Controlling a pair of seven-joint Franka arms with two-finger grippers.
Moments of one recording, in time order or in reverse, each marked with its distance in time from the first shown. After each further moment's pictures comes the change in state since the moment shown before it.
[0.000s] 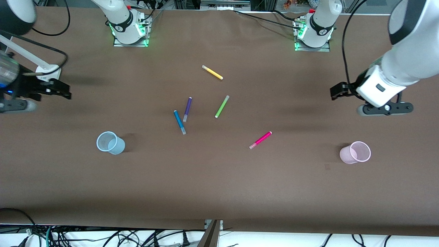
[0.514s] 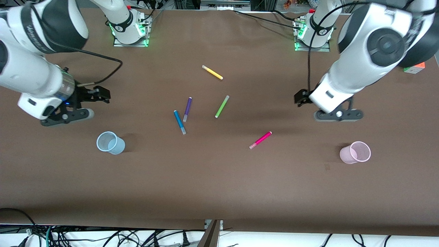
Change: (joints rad) left arm -0.145 0.118 -0.003 -0.002 0.000 0.164 -0.079; right arm 0.136 0.095 0.004 -0.001 0.008 0.012 0.003
